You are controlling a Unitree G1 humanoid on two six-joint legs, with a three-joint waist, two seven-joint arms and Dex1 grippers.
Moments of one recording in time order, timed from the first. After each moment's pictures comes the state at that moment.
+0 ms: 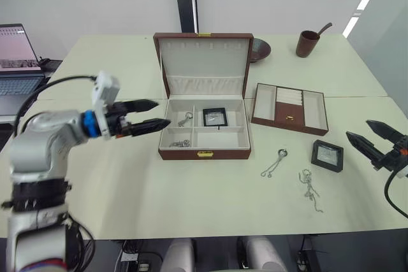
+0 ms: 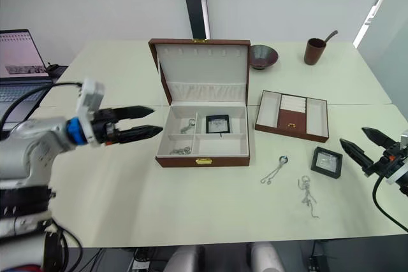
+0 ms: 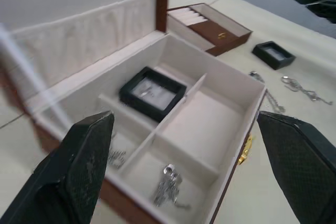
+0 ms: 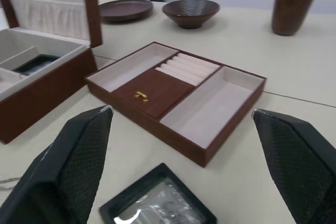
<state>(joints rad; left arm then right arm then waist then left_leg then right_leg) -0.41 0.74 0.33 -0.06 -0.46 0.80 -1.17 0.01 -0.78 -0.55 0.10 0.62 0.27 0.92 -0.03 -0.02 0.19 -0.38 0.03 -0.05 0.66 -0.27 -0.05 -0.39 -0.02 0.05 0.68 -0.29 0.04</state>
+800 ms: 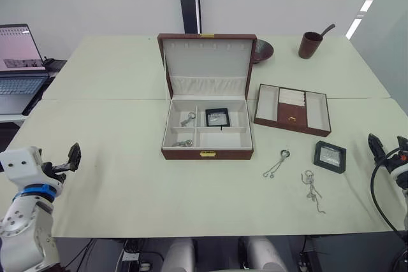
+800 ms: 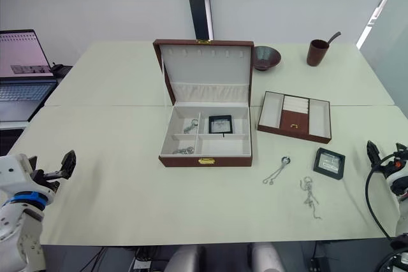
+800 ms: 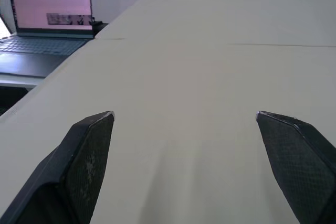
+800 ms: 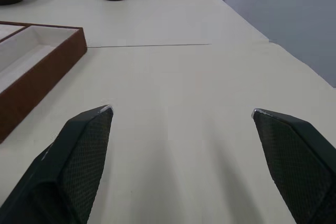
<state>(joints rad) 0.04 0.36 0.70 -0.07 -0.26 0.26 -0.31 -0.21 -0.66 -0.55 0.70 0.39 -0.16 0.58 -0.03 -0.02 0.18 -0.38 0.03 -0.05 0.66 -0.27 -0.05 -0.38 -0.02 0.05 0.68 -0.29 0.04</state>
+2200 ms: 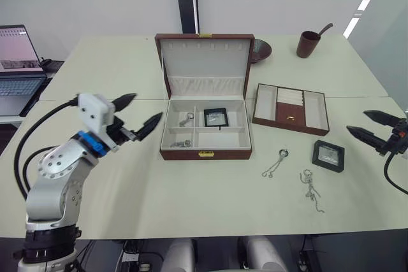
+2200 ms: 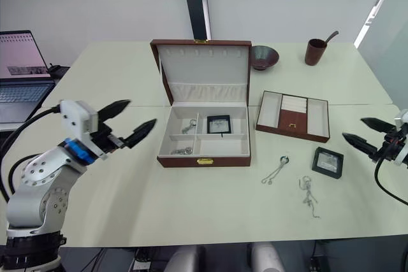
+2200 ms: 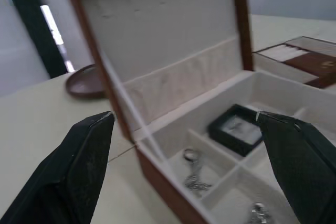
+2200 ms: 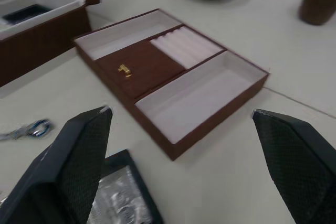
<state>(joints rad) -0.20 0.64 0.23 -0.29 -0.52 0.32 -0.77 -0.32 -0.99 -0.30 0.49 0.45 0.15 1.28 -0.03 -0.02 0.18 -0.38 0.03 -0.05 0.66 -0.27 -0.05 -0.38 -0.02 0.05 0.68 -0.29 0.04</state>
